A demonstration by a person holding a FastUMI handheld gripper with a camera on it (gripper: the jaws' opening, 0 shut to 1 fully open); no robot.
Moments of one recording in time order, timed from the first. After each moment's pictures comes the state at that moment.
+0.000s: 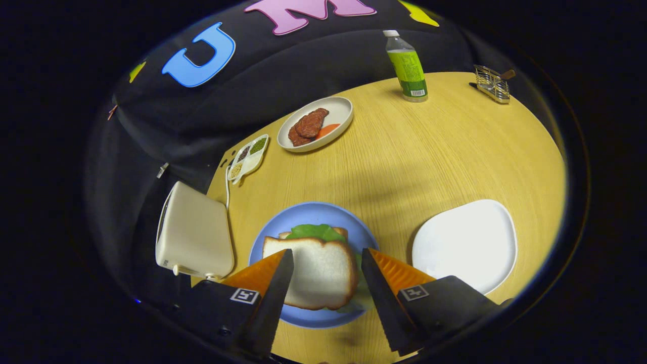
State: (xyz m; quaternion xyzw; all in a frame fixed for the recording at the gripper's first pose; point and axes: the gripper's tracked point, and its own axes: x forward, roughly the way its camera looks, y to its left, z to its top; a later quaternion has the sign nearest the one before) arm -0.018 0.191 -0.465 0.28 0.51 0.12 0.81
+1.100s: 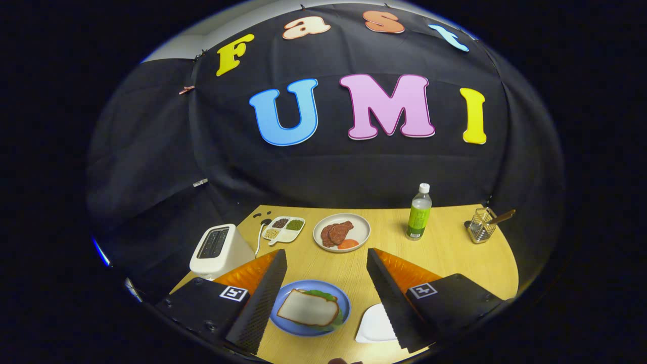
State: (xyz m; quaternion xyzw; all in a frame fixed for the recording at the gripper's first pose) arm 0.030 0.115 -0.236 0.14 0.26 0.17 0.94
